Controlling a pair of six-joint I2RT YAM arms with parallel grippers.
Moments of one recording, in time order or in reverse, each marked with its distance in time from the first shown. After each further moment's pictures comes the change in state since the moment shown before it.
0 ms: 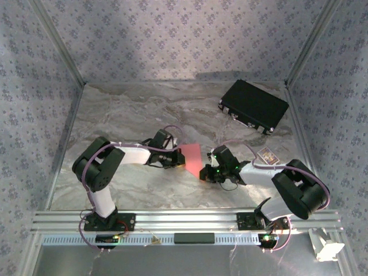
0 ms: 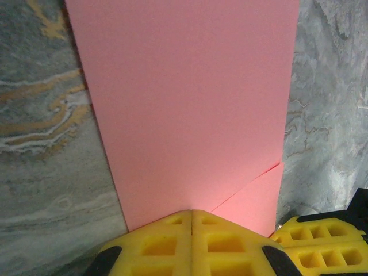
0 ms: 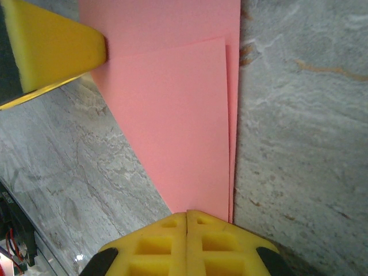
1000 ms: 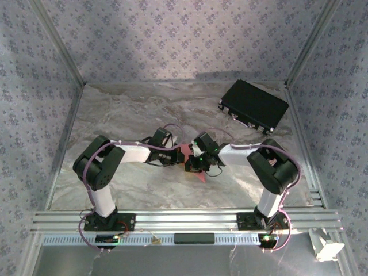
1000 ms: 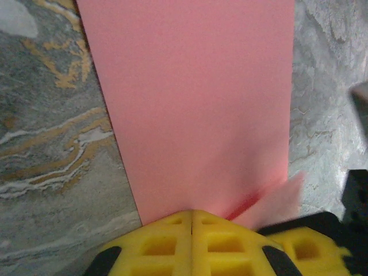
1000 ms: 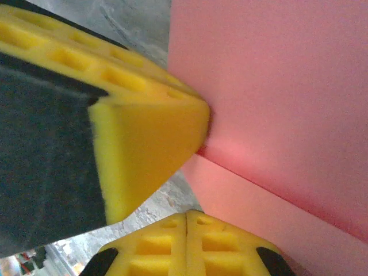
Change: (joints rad) left arm 0.016 0.017 0.023 -0.011 0.007 0.071; right arm 0.039 0.327 0.392 -0.186 -0.085 -0.121
